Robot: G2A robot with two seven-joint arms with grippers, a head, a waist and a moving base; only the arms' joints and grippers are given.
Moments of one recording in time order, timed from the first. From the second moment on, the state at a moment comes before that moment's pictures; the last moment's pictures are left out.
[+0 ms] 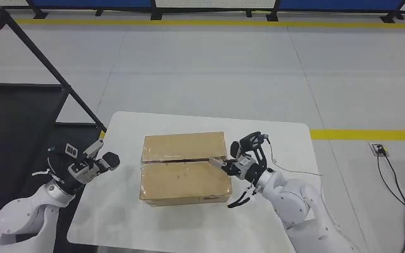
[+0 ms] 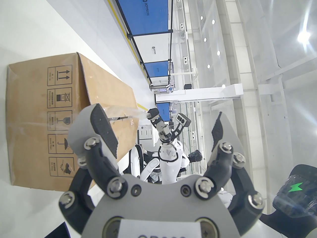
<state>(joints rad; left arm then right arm) 1.22 -1.03 -1.79 -1.54 -0.50 -0.09 -0.91 -1.00 -1.28 1.19 -1.69 -0.76 -0.27 0.53</state>
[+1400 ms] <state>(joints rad) 1.20 -1.01 -1.77 -1.51 -0.53 -0.10 -0.91 -0.95 -1.29 1.06 -1.80 -0.64 -0.25 0.64</state>
